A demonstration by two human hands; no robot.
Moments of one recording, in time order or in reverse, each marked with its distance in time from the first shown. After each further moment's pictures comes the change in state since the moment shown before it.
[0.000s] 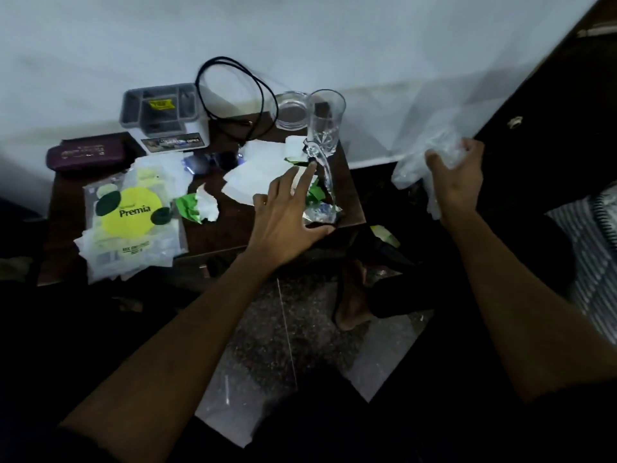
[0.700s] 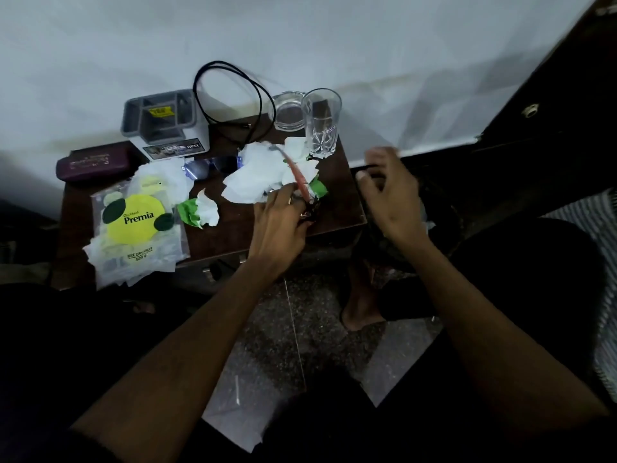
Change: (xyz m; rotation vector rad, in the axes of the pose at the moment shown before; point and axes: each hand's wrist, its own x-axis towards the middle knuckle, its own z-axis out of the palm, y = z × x) left_hand -0.001 0.000 0.012 0.071 0.022 -0.020; right_hand -0.070 -0.039 0.046 0.042 -0.345 -0.285
